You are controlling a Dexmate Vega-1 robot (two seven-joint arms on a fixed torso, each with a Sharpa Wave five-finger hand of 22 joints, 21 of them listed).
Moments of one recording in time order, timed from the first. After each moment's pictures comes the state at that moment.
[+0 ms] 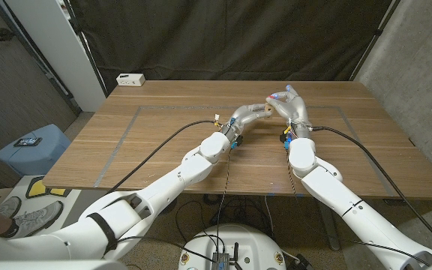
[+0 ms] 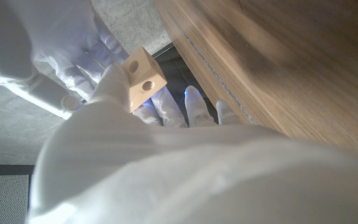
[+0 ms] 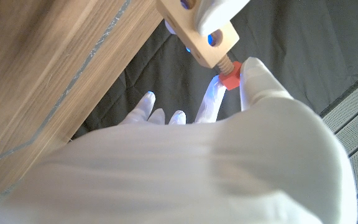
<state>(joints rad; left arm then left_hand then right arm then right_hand) 0.59 0.17 0.76 -1.09 -0.20 -0.30 0.09 0.91 0.04 0.24 -0.15 0.19 0.82 -0.20 0.20 0.19 0.79 -0.22 0.22 0.46 0.42 -0.04 0.20 0.18 0.09 0.16 0.19 0.18 -1.00 -0.48 -0.44 -1.79 0.03 -0.09 -0.65 0.90 -0.09 0.44 -0.16 0.23 0.76 -0.14 0.73 0.33 0.17 -0.08 0.20 0.20 0.07 0.01 0.22 0.21 0.29 0.01 0.20 0.17</state>
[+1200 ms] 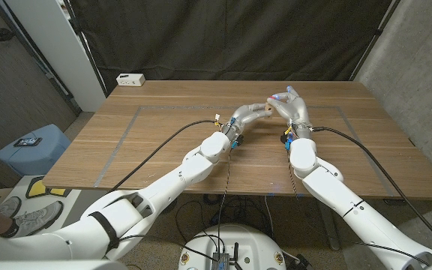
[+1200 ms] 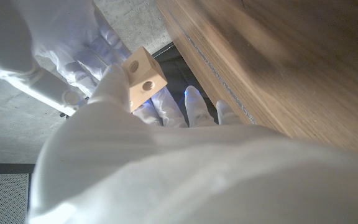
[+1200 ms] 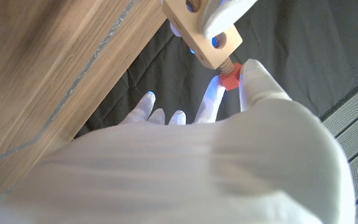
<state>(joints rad) 0.58 0.15 0.76 -1.06 -0.21 -0.32 0.09 0.91 0.04 0.24 -0.15 0.19 0.82 -0.20 0.21 0.19 0.79 -0.22 0.22 0.46 0.42 -0.04 0.20 0.18 0.09 0.16 0.19 0.18 -1.00 -0.49 -0.44 -1.79 0.04 -0.09 -0.65 0.89 -0.07 0.43 -0.16 0.23 0.75 -0.13 0.73 0.32 0.17 -0.07 0.20 0.20 0.07 0.01 0.22 0.21 0.29 0.01 0.20 0.17</state>
